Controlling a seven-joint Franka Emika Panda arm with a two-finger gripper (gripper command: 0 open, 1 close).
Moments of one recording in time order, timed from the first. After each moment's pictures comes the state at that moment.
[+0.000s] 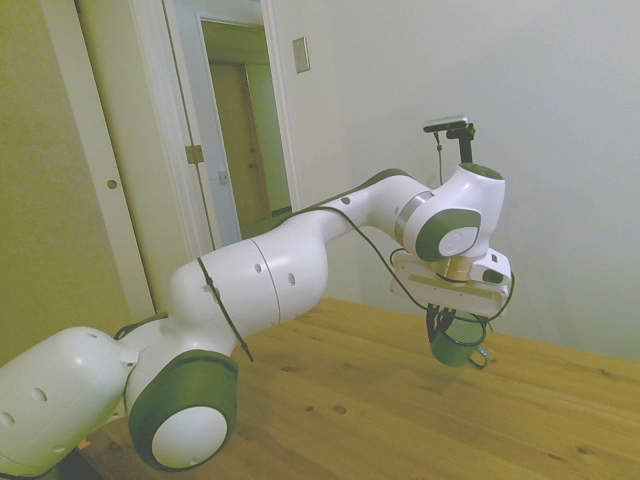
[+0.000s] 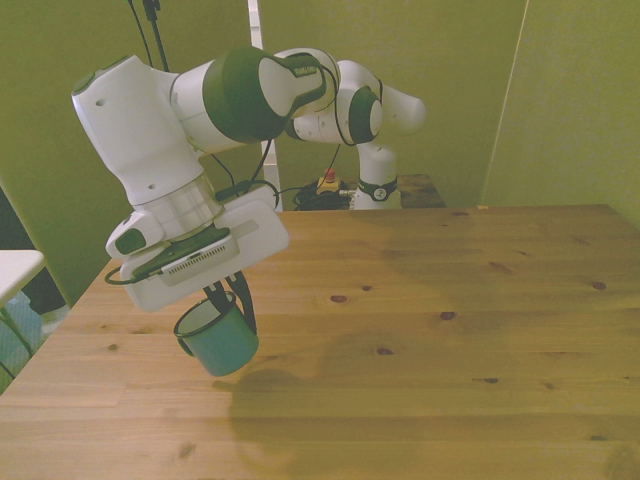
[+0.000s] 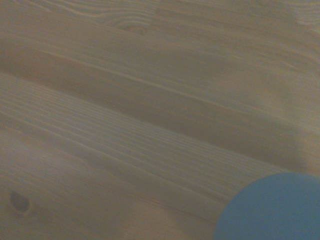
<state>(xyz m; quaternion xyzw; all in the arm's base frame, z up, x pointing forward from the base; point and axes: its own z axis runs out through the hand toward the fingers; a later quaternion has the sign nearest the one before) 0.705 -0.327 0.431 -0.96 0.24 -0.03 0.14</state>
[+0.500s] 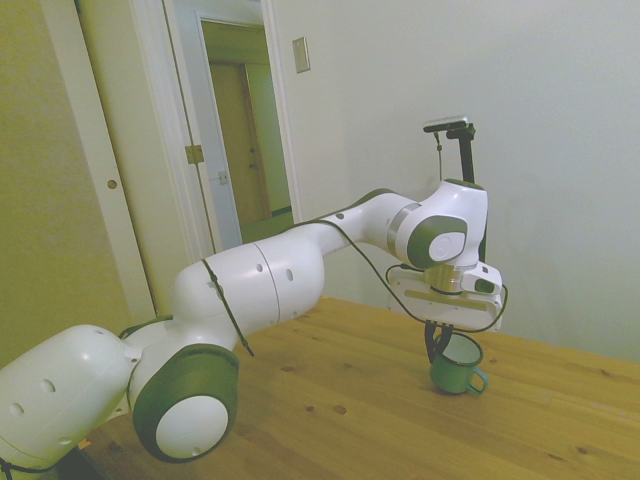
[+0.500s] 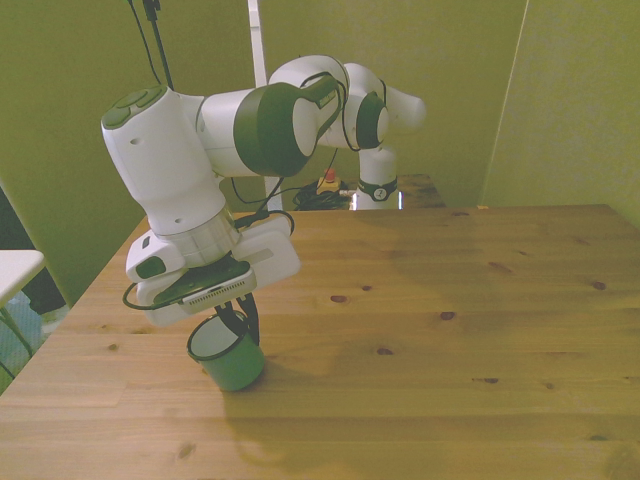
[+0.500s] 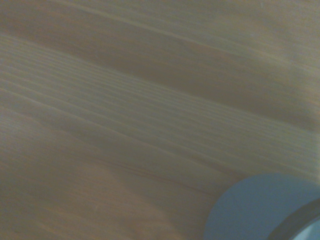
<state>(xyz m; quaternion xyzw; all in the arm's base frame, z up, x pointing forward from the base) 0.712 -0.314 0.402 -0.97 0.25 0.01 0.08</state>
